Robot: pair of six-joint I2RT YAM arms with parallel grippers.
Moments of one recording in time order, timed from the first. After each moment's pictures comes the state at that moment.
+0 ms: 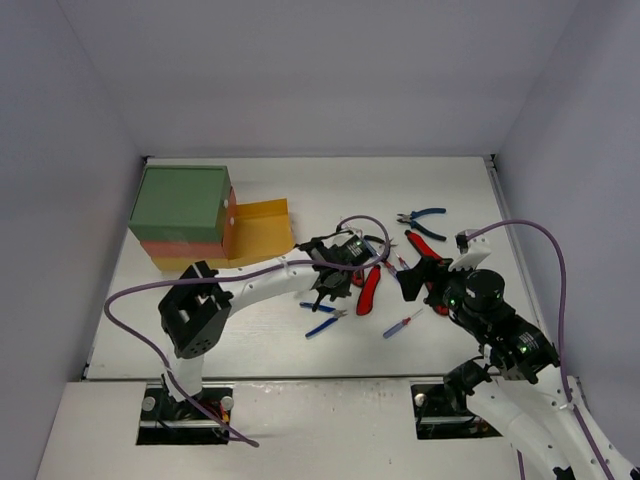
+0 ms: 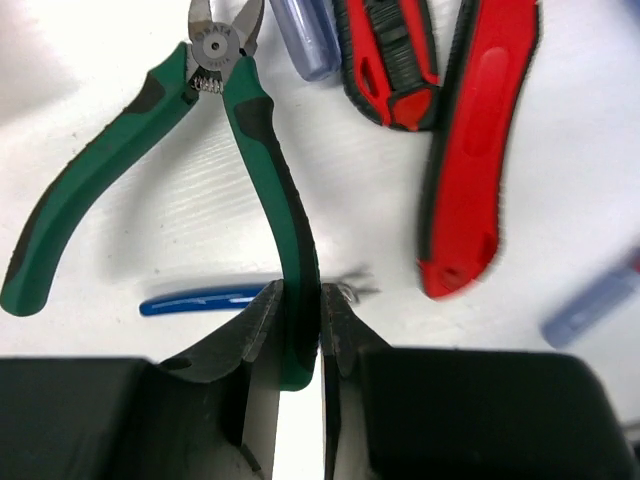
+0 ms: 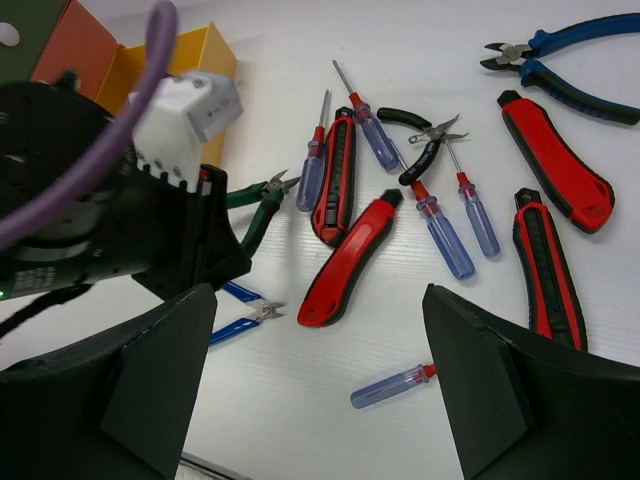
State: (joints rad) left arm -0.98 1.87 1.48 -0.74 -0.26 -0.67; right arm 0.53 0.50 0.70 -0.56 0.14 0.44
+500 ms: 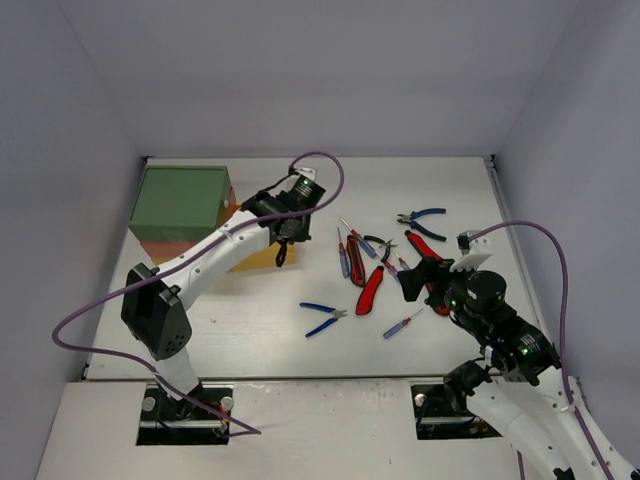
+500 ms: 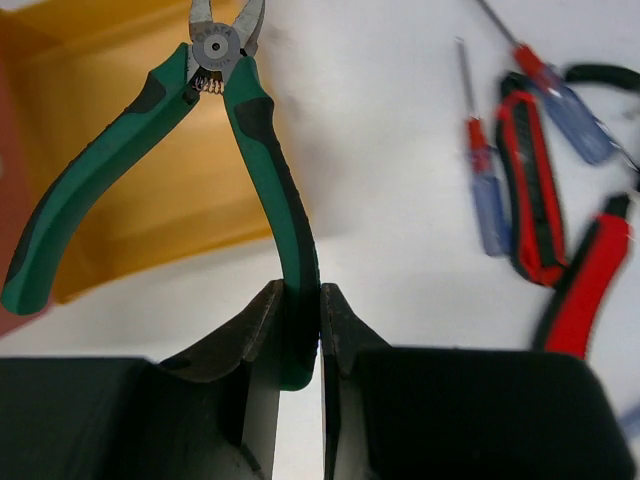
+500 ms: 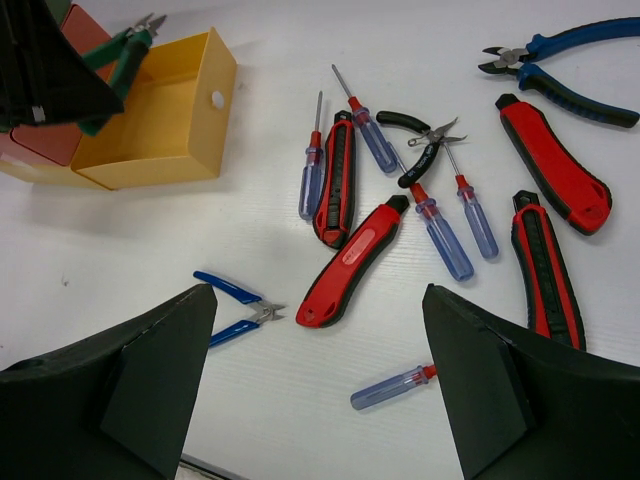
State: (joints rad) left arm -0.75 1.72 1.63 -0.86 -0.38 -0.48; right arm 0.53 0.49 0.70 -0.56 0.14 0.44
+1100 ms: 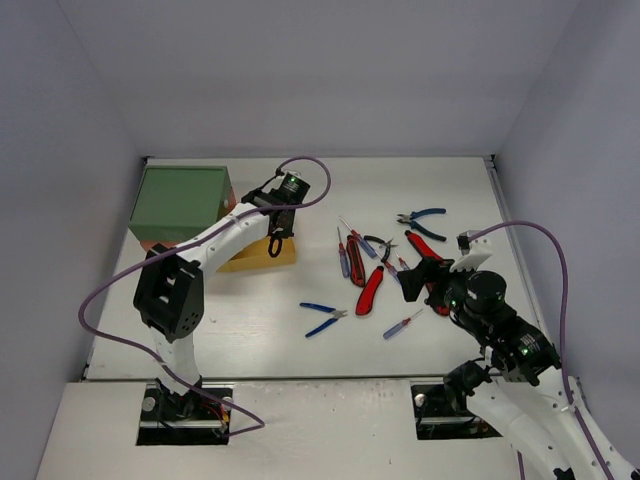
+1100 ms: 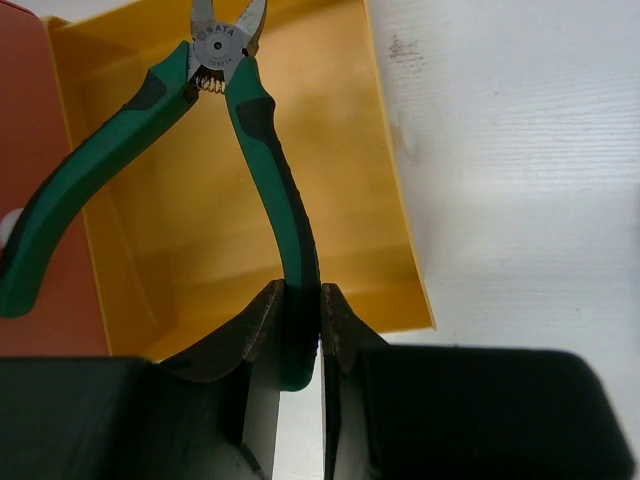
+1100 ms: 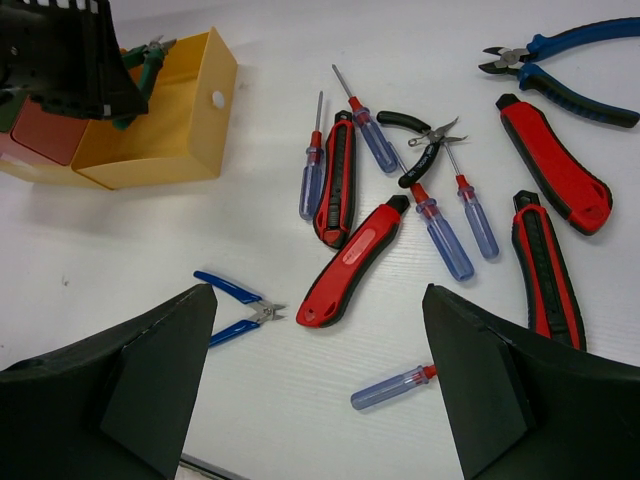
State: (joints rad) left arm -0.59 1.85 1.56 -0.74 -0.41 -0.34; right arm 0.53 0.49 0.70 -0.56 0.14 0.44
